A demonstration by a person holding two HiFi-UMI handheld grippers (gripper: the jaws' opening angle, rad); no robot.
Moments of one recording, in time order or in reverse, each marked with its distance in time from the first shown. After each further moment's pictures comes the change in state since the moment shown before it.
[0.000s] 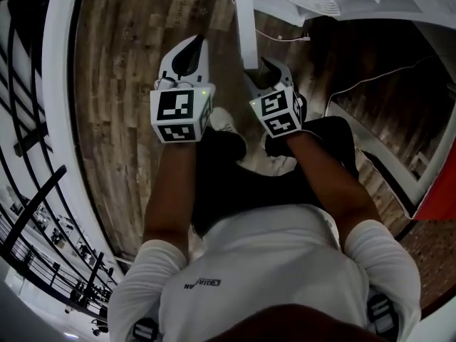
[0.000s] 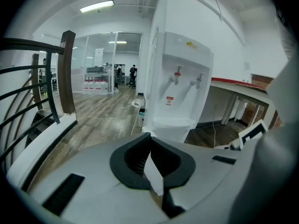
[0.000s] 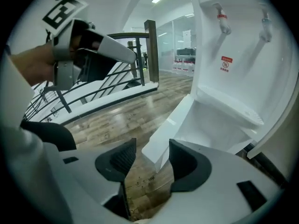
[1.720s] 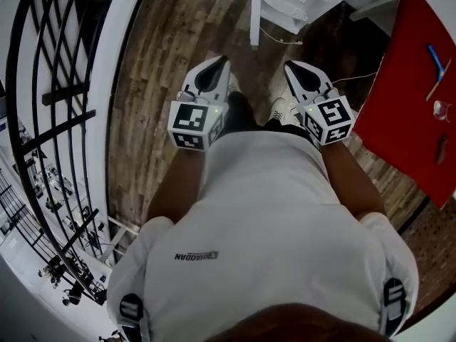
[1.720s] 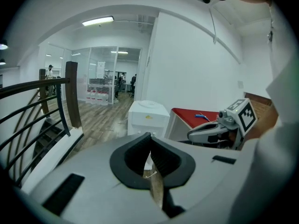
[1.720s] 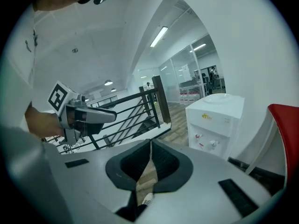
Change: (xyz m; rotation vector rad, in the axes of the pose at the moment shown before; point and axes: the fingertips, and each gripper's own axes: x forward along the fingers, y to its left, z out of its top) left arm -0.332 -0.159 0.234 -0.049 -0.072 -0.011; right arm -0.440 0.032 0.207 0.121 -0.379 0.177
